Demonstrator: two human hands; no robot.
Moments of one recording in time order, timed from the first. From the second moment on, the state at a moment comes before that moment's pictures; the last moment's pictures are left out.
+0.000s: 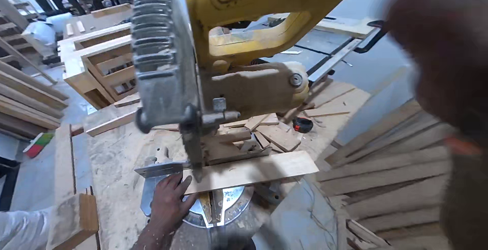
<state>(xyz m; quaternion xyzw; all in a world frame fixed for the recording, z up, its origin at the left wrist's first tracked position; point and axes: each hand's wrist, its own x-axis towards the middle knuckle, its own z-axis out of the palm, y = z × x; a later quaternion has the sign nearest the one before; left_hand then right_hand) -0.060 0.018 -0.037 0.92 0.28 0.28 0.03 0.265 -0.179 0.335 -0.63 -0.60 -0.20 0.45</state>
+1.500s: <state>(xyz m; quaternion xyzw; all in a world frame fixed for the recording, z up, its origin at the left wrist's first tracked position) -0.073 0.031 -0.050 0.90 0.31 0.25 0.18 0.126 -0.228 0.230 -0.70 -0.68 -0.21 0.03</state>
